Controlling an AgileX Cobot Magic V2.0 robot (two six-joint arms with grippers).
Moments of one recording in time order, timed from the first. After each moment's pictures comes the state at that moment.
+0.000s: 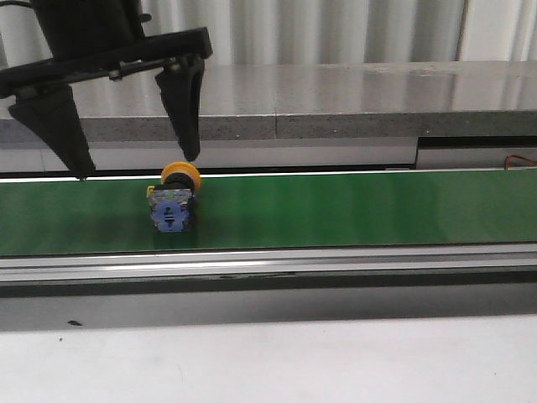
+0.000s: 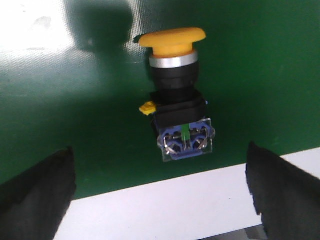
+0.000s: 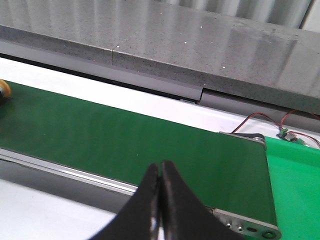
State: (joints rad) left arm -0.49 1.82 -1.53 -0.10 1.21 -0.38; right arm 0.14 0.15 -0.32 0.20 0.42 -0.26
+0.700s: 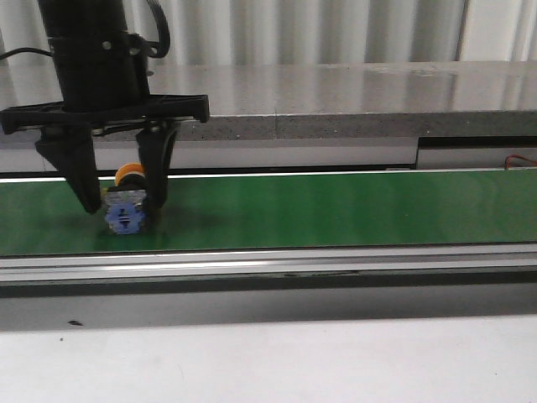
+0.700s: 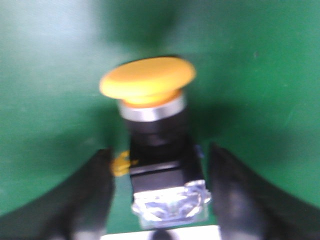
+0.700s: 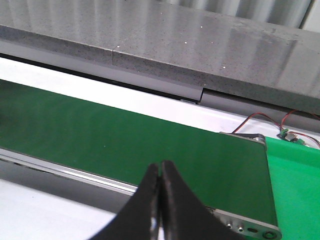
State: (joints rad) left arm -0.49 1.93 -1.55 -0.01 1.22 -0.46; right arm 0.14 0.15 -0.32 0.20 0.42 -0.26
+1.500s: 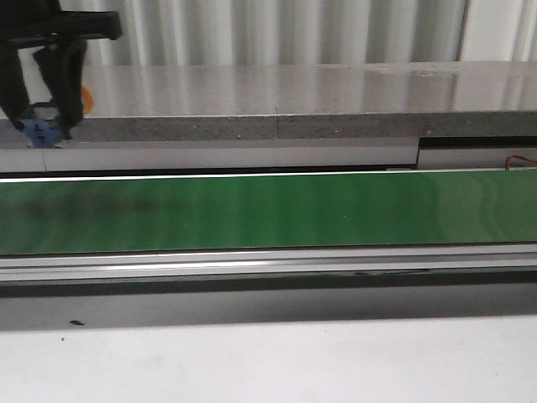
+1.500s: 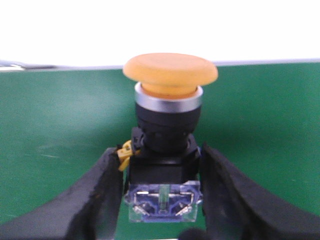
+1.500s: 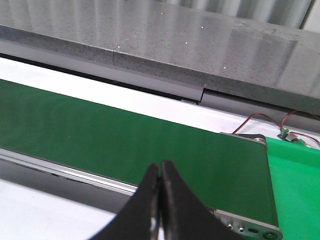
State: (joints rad) left arm -0.27 1.79 -1.60 0.06 1.23 -0.30; right arm 0.14 0.15 -0.32 0.20 0.42 -0.26
